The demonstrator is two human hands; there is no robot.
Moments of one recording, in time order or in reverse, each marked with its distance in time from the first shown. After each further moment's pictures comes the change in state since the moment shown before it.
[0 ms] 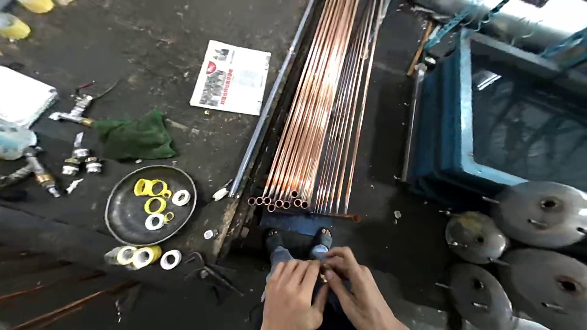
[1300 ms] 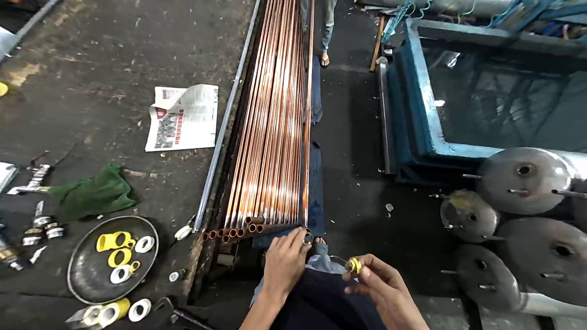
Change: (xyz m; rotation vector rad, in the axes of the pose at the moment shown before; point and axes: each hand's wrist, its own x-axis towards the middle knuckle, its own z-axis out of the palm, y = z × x) left_hand 0.097 0.028 0.122 0.086 -0.031 0.133; right_hand -0.069 0.057 -0.136 0.914 0.328 0.360
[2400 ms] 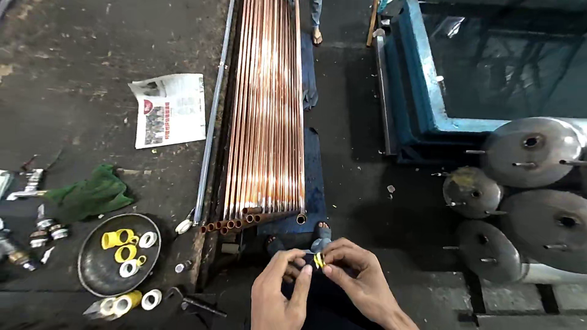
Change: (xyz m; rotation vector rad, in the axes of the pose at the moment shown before) left_hand -0.017 0.074 -0.126 -0.631 -0.120 -0.356; right_hand 0.014 0.011 0.041 -0.343 -0.118 -0.350
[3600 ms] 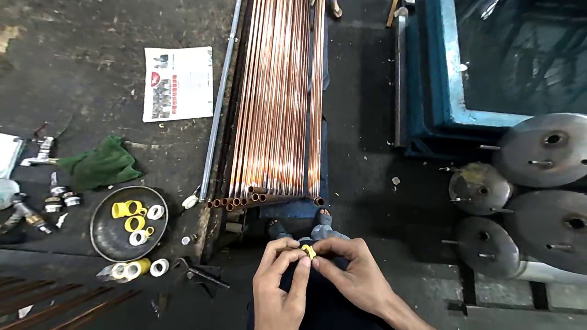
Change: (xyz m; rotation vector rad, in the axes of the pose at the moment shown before) left_hand -0.026 -0.002 0.007 -0.137 0.188 -0.006; right_hand 0.002 -0.018 0.020 -0.079 -0.167 0.026
